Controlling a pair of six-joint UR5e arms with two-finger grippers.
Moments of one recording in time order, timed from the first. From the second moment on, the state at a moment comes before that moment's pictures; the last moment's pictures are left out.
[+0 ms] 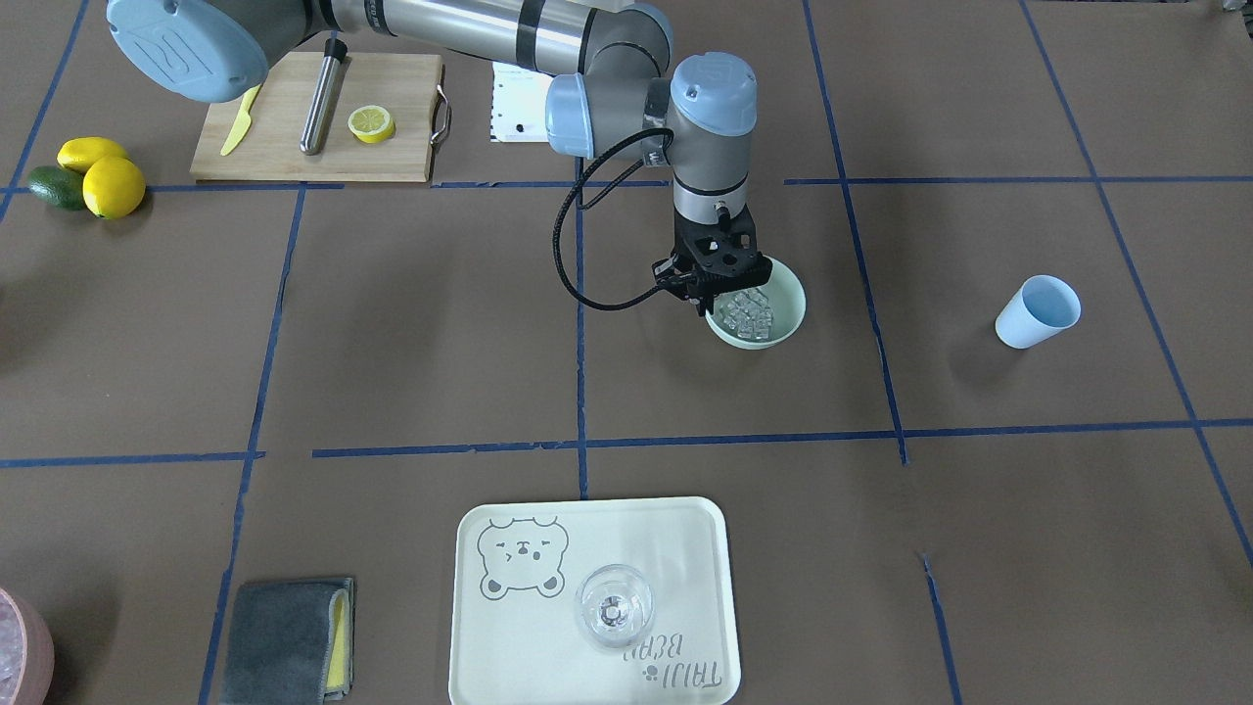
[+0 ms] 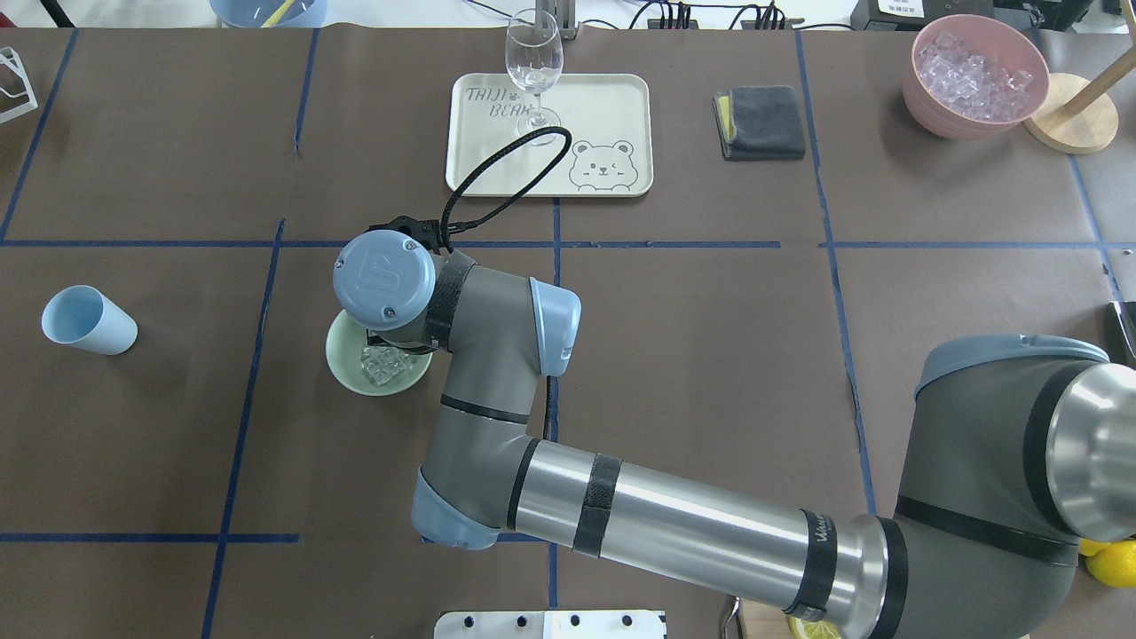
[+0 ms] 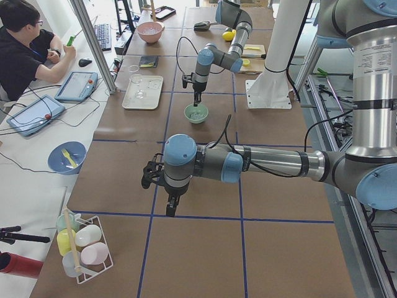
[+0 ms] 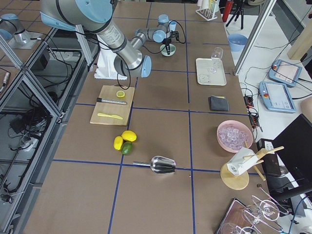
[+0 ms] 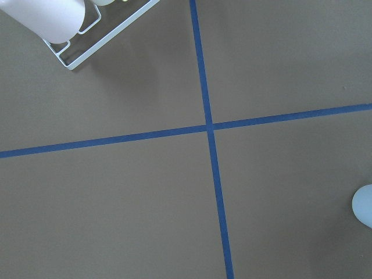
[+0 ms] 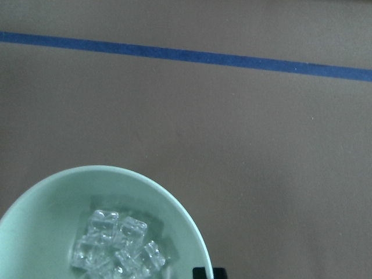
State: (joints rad) left arm -1.61 -1.46 -1.76 -1.66 -2.33 0.04; right arm 0.38 -0.44 1.12 -1.36 1.68 1.18
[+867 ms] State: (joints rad) left arm -1.61 -1.46 -1.74 -1.66 -2.33 0.04; right arm 0.76 -0.74 1.47 -1.35 2.08 0.94
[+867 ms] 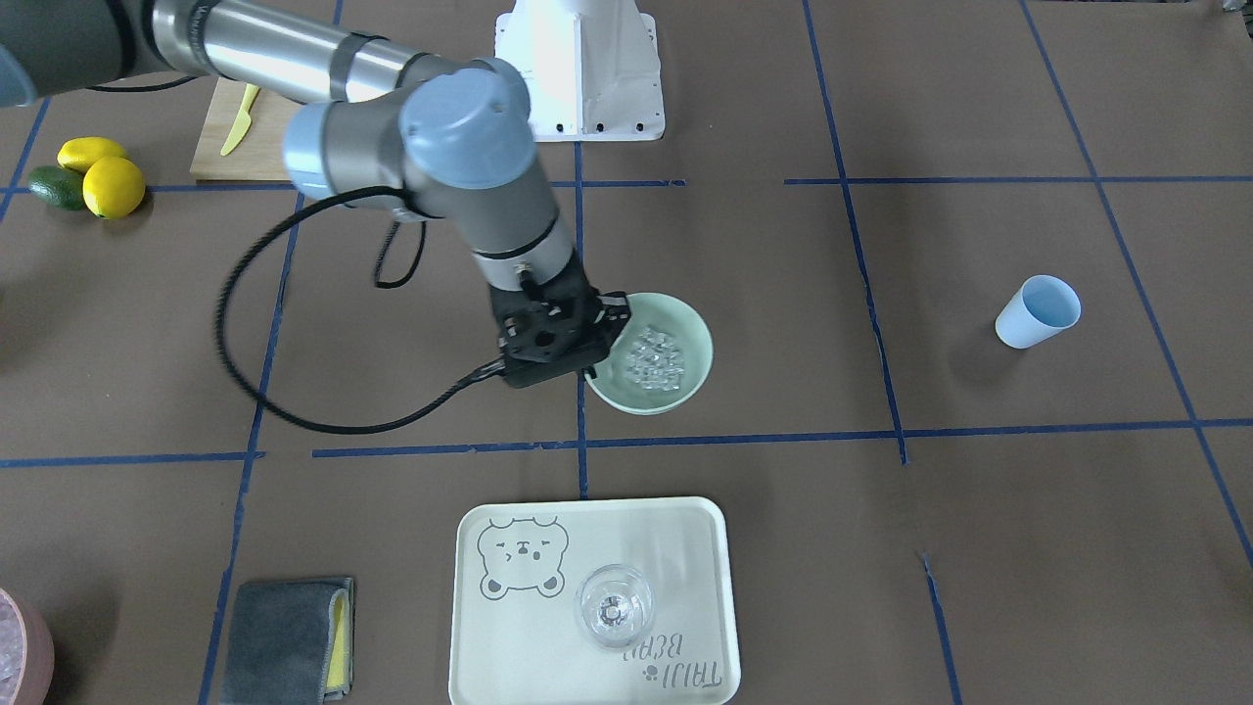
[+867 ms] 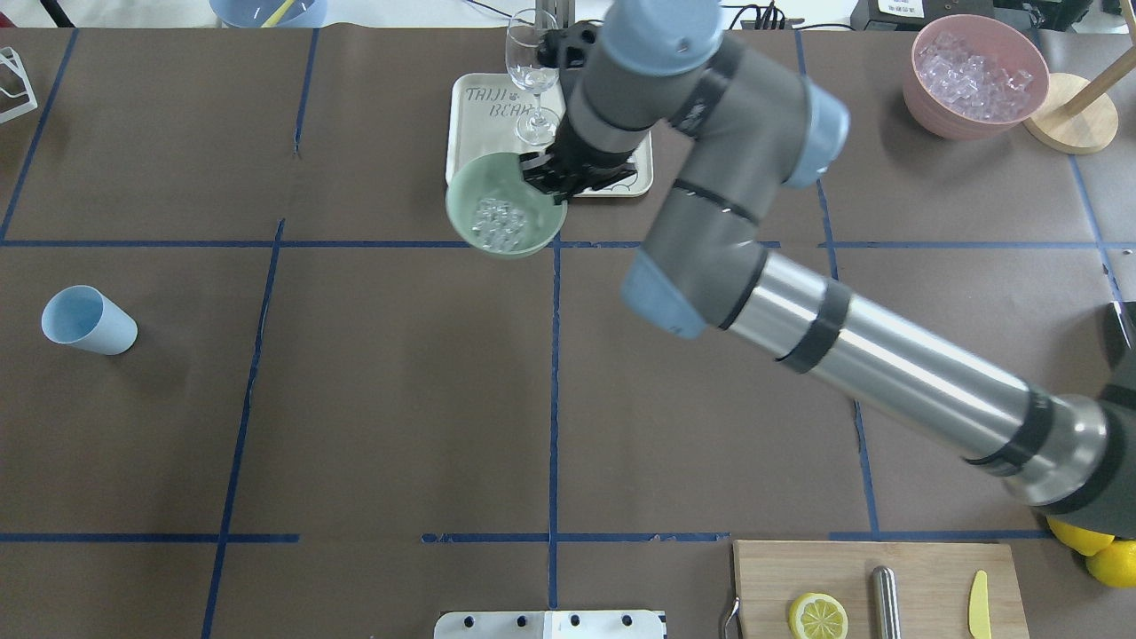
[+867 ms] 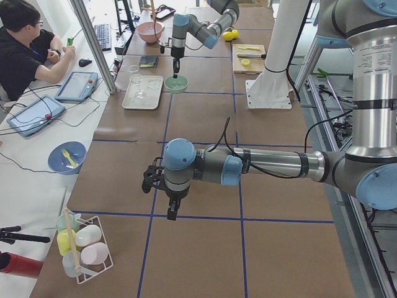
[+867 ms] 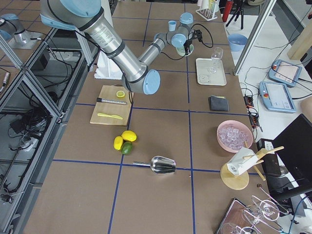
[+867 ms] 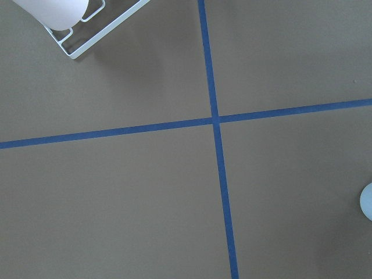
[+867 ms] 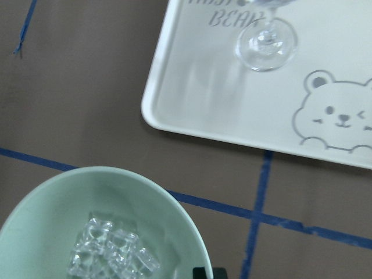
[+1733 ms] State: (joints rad) left arm -1.61 -1.46 -1.74 -1.67 -2.33 0.04; right arm 1.03 -1.50 1.75 -1.08 2.30 0.47
